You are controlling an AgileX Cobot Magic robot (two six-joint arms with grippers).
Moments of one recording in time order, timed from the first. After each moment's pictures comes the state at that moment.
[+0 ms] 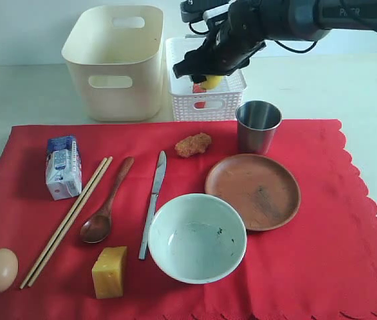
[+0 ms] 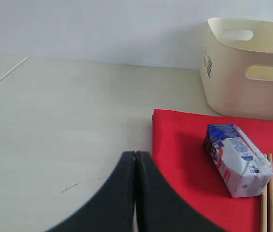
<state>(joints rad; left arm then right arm) 0.04 0.01 0.00 0.10 0.31 -0.13 0.45 2.25 -1.73 -0.20 0.43 0.19</state>
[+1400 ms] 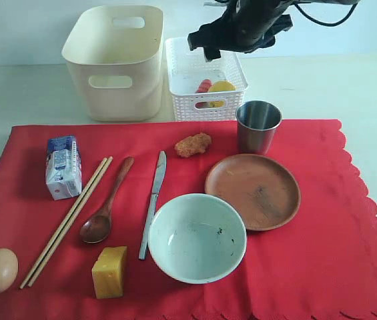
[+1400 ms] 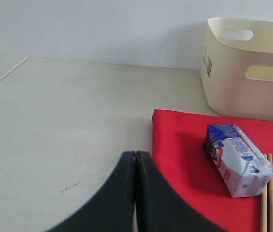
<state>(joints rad) 0.04 0.01 0.00 0.10 0.31 -0.13 0.42 2.12 -1.73 -0.18 0.62 0.26</state>
